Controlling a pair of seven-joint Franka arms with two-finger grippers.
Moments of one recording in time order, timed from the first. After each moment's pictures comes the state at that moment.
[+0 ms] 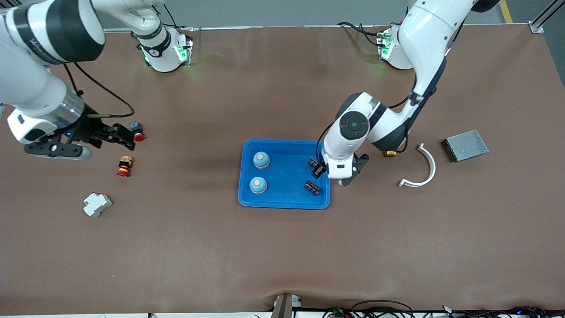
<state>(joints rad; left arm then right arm) -0.31 0.61 -0.34 -1.73 0.13 2.34 -1.54 0.15 0.04 0.02 -1.76 0.04 1.85 0.29</state>
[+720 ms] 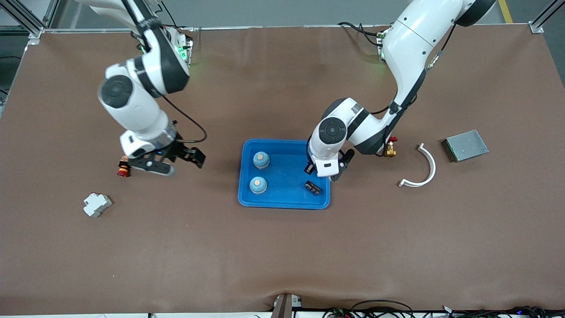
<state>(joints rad) -0.36 0.68 -0.34 -1.72 0.15 2.28 -1.71 0.39 0.23 0.02 -1.98 0.05 2.32 0.68</state>
